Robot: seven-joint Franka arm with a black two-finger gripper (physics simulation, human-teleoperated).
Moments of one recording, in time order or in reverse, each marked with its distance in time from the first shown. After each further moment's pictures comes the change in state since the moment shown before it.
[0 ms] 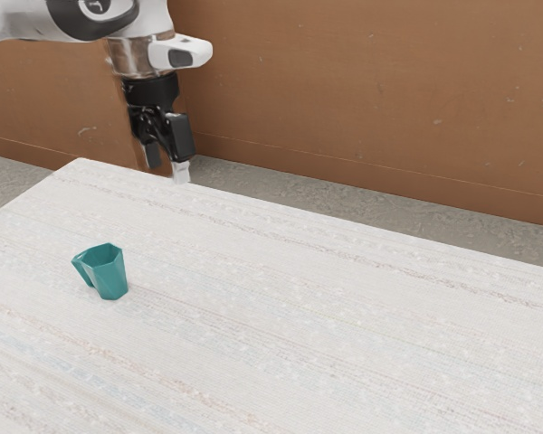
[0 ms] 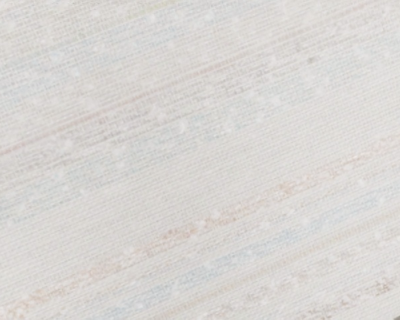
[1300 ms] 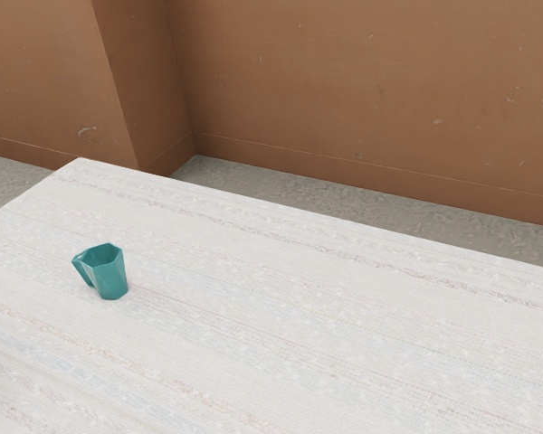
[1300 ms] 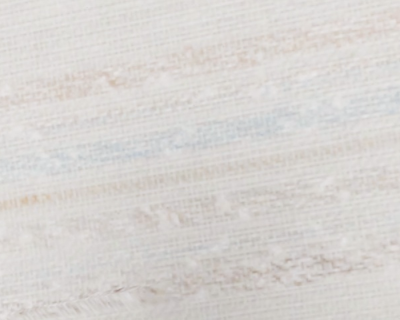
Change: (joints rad) arm 0.760 -0.362 0.193 -0.862 0.207 0.664 0.644
